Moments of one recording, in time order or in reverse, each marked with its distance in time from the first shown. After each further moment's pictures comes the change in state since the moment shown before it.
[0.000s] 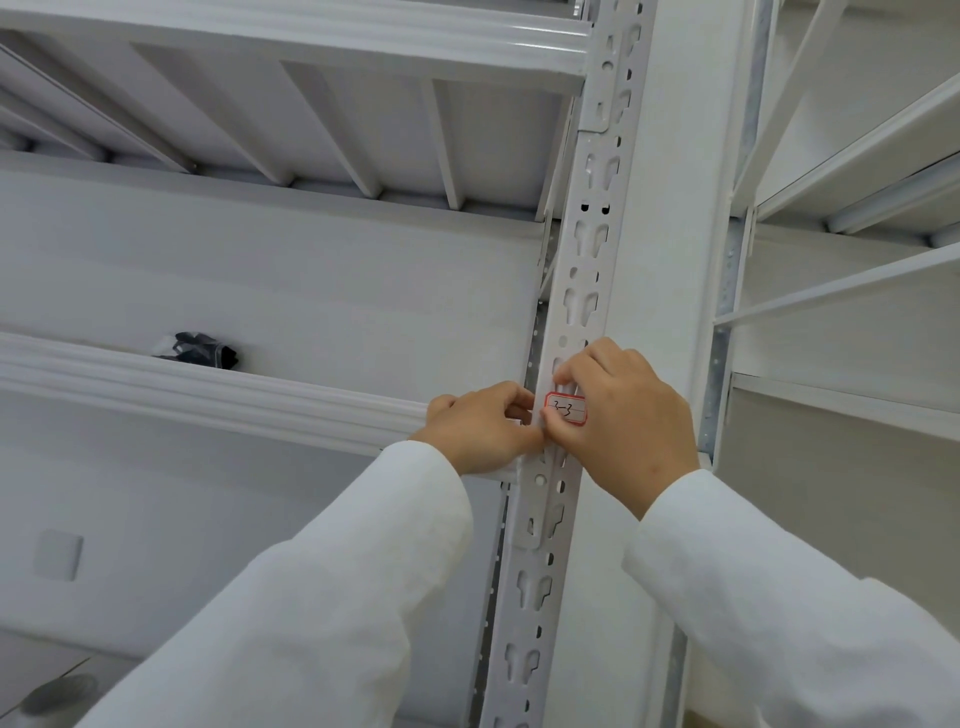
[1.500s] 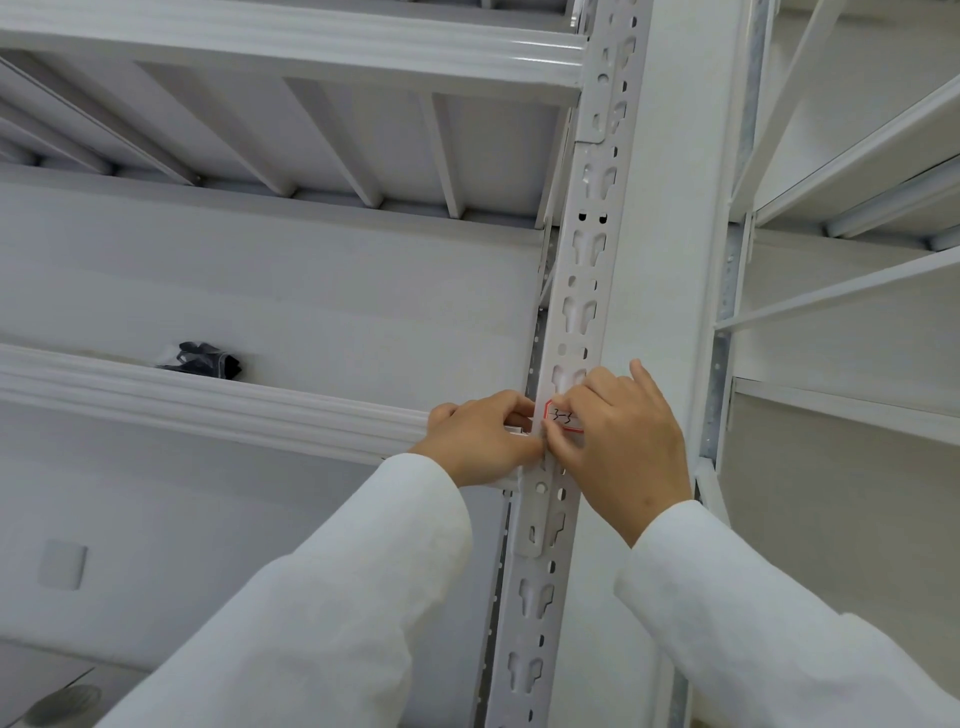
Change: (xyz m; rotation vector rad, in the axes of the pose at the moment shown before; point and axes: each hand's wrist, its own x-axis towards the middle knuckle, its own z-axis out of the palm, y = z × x) left_hand -0.002 -0.002 0.000 0.015 -0.006 0.036; right_hand -0.014 -0.001 0.011 -0.052 0.083 0.019
